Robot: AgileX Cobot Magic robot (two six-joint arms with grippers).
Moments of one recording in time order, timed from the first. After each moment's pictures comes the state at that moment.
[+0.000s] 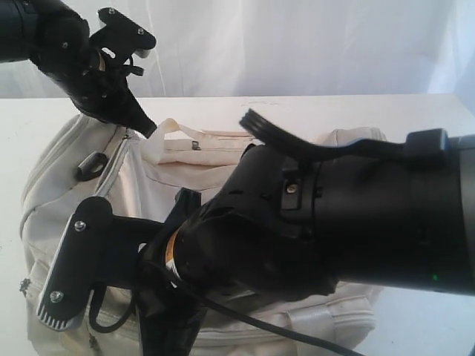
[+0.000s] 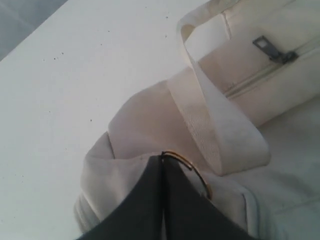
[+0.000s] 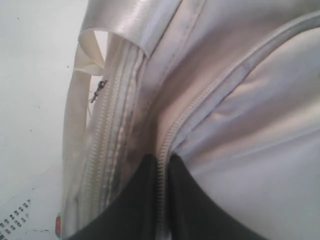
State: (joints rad) left arm -0.34 1.74 -1.41 0.39 0.71 -0.02; right arm 0.99 1.60 -1.07 -0.04 0.55 -0.42
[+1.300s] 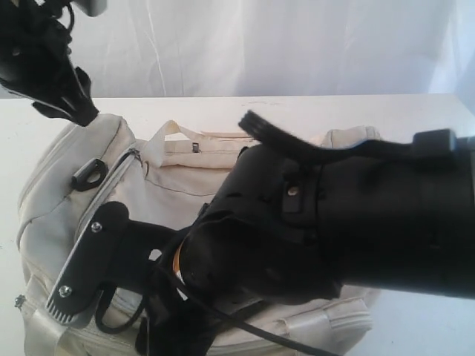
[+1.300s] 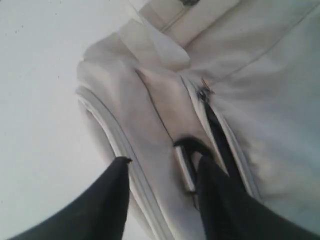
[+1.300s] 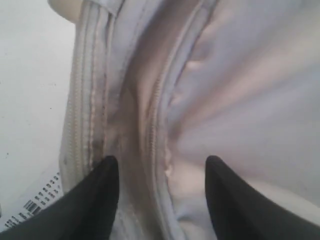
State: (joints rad) left arm -0.33 1.42 -1.41 0.08 1.09 0.33; right arm 1.00 1.58 -1.08 -0.08 0.67 -0.23
